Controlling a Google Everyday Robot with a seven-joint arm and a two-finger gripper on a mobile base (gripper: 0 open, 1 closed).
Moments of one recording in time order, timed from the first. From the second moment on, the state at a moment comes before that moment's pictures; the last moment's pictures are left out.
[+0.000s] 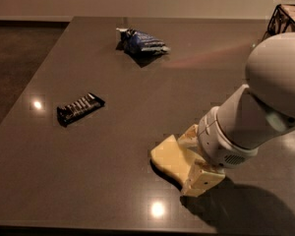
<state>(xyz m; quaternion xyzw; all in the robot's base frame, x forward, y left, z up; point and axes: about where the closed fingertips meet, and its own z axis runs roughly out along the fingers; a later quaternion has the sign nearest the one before) 0.362 -0.086 0.835 -0.69 0.69 0.11 0.17</state>
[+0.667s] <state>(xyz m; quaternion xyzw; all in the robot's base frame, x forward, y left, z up) 0.381 -0.105 0.874 -0.65 0.73 0.09 0.19</state>
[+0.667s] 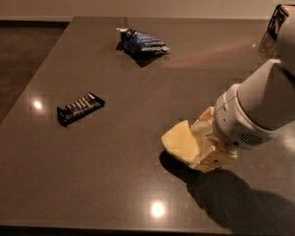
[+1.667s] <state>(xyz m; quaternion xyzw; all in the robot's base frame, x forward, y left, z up) 0.410 -0.166 0.993 -0.60 0.75 0.05 0.26</state>
